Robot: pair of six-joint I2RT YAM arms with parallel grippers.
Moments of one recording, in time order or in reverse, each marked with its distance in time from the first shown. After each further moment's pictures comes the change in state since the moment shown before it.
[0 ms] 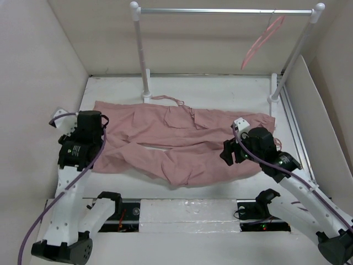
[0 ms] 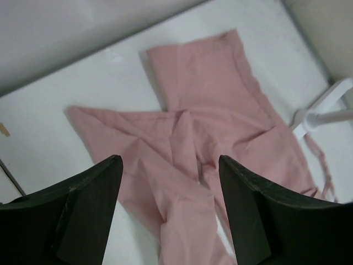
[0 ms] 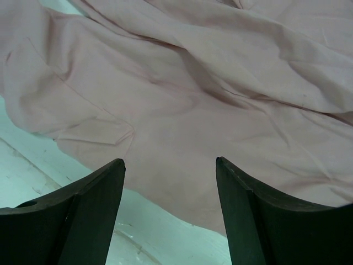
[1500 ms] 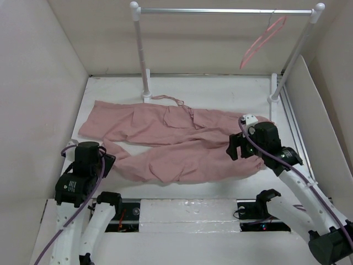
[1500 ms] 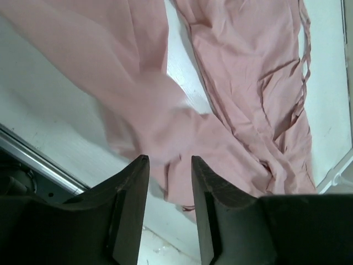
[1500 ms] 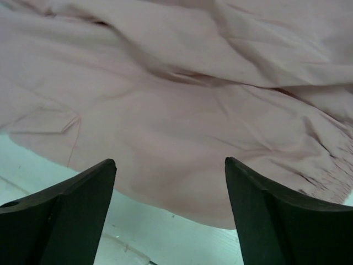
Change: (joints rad) left arm 0.000 -0.281 -0.244 -0.179 0.517 -0.214; right arm -0.146 0.046 0.031 -0.058 -0.008 -0.017
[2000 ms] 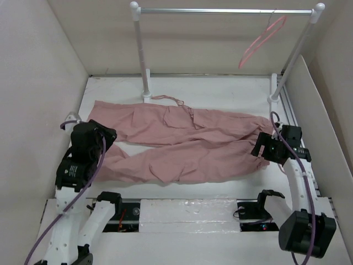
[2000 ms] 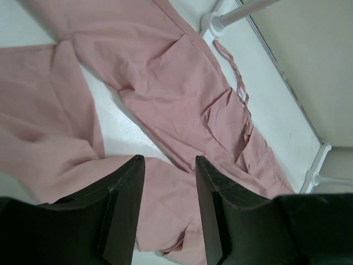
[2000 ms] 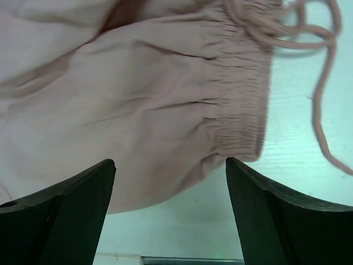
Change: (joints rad) left arm 0.000 0.108 0.118 0.253 -0.014 0.198; right arm -0.546 0.066 -0.075 -0.090 -0.048 0.056
